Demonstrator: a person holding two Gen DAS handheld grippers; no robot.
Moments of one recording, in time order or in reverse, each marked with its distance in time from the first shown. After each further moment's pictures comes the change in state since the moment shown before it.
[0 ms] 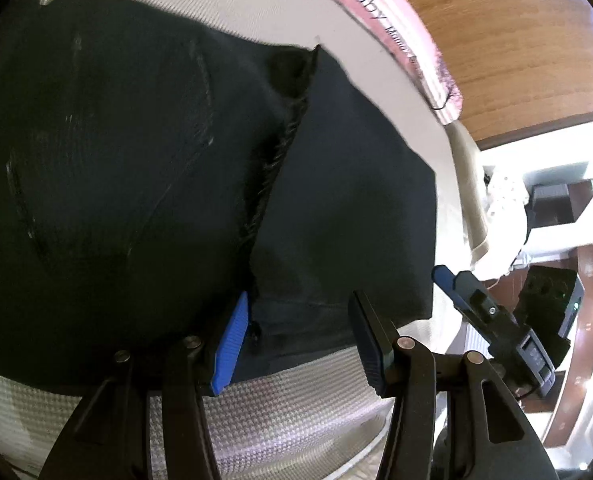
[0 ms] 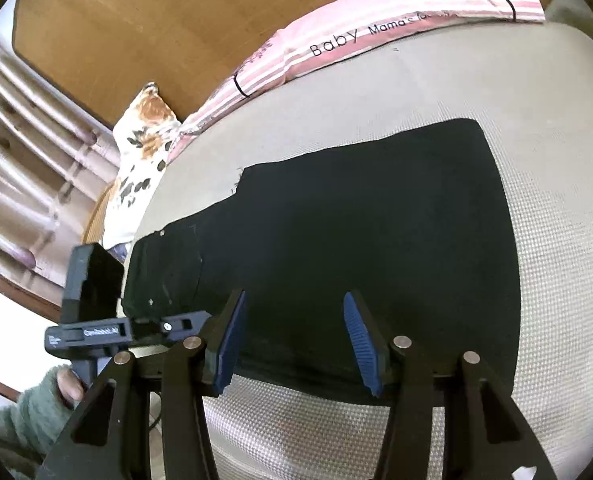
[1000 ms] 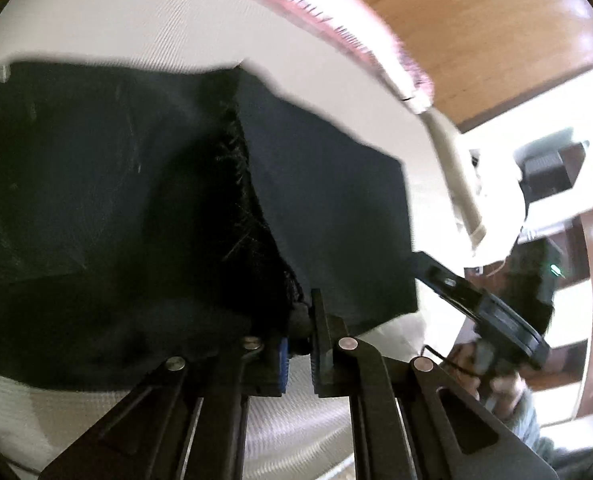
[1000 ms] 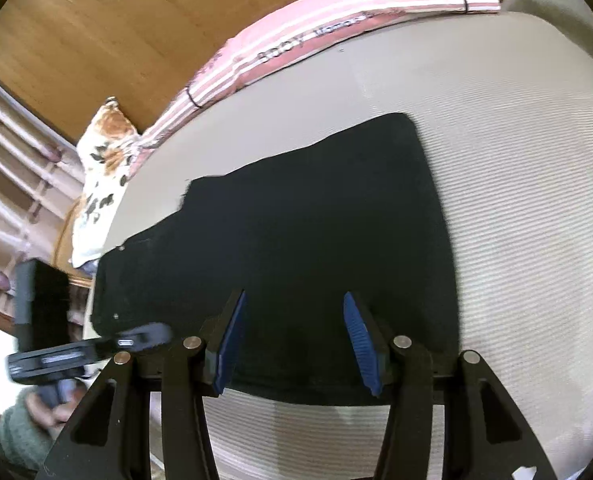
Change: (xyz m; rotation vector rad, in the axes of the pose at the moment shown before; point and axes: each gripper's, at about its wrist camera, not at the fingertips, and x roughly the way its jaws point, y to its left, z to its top) left arm -0.020 -0.049 -0.019 0.180 -0.075 0.022; right arm -0.009 -0.026 0.003 0.059 -0.016 -0.139
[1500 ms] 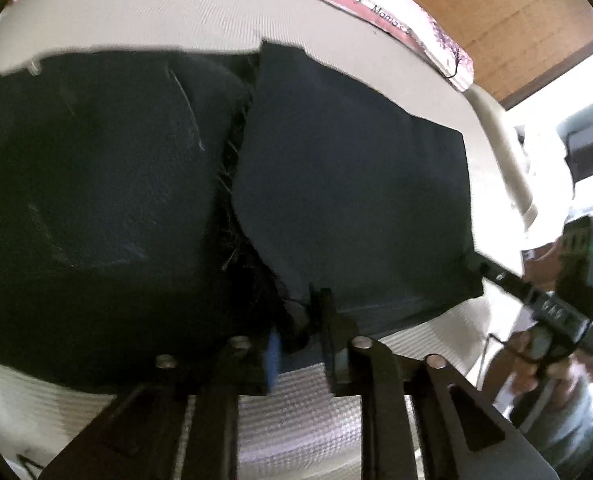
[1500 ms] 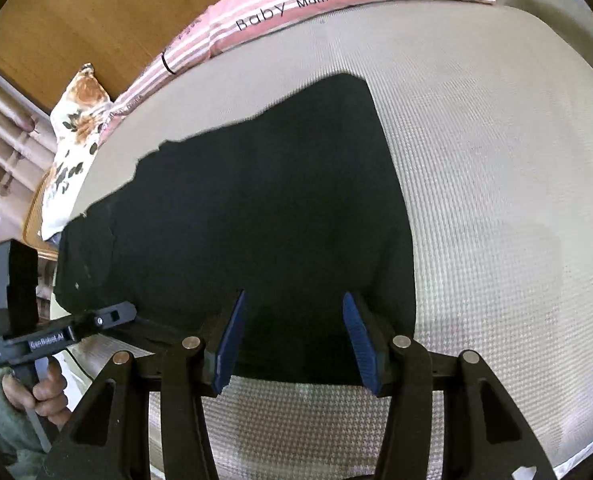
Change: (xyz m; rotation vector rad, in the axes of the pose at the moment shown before) left arm 0.012 0.017 -0.006 0.036 0.039 0.238; right arm 0.013 -0.006 -0.003 -0.049 0.086 -0.101
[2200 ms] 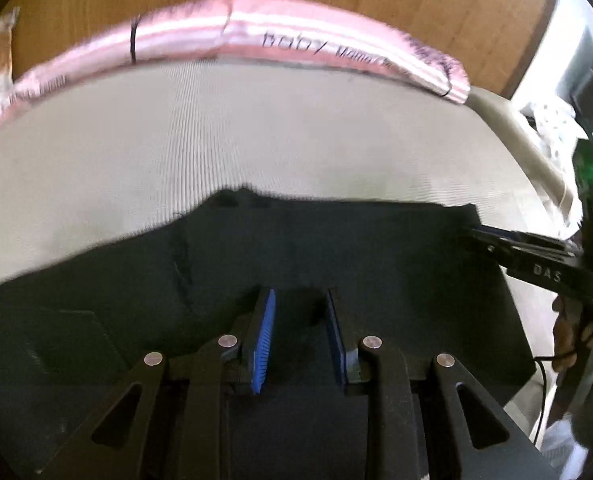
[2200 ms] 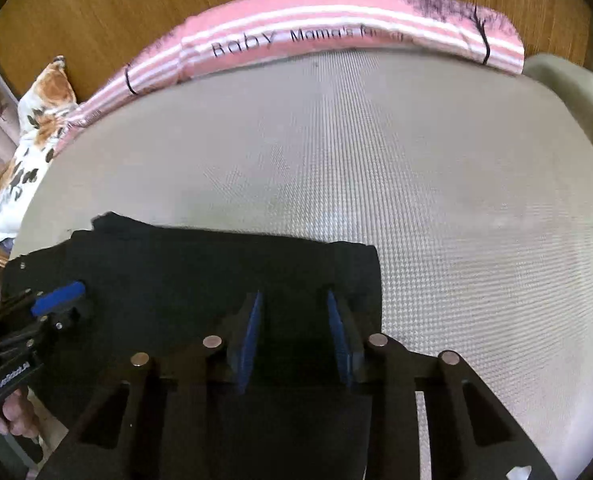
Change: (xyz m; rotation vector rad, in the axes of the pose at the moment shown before) left arm 0.044 -0.037 0.088 0.219 -0.166 0.123; right arm 0.048 -0.002 0.098 -0.112 -0.057 -0.180
